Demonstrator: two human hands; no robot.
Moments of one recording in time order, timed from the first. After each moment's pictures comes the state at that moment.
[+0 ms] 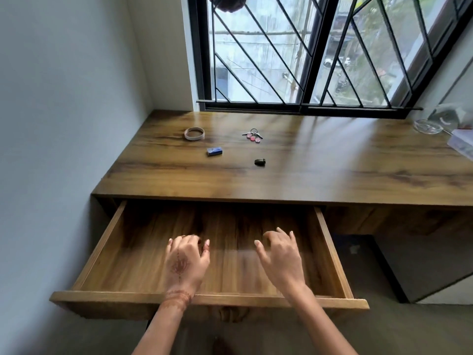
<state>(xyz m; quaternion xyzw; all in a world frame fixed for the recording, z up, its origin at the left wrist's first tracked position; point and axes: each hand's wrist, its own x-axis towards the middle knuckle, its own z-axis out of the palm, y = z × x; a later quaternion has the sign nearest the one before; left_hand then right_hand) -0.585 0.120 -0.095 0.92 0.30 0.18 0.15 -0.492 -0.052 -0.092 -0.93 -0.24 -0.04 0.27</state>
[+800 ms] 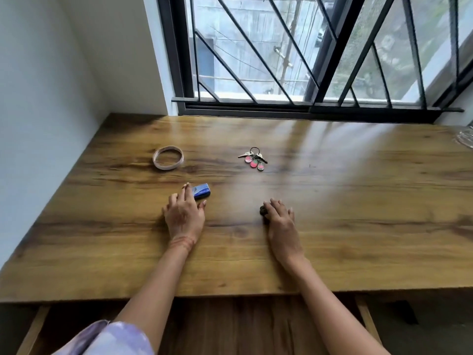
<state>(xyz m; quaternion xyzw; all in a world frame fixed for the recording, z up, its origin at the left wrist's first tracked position) -0.281 0.274 -0.098 0.92 0.33 0.14 0.15 -0.220 0.078 -0.110 -0.93 -0.24 -0.03 0.29</state>
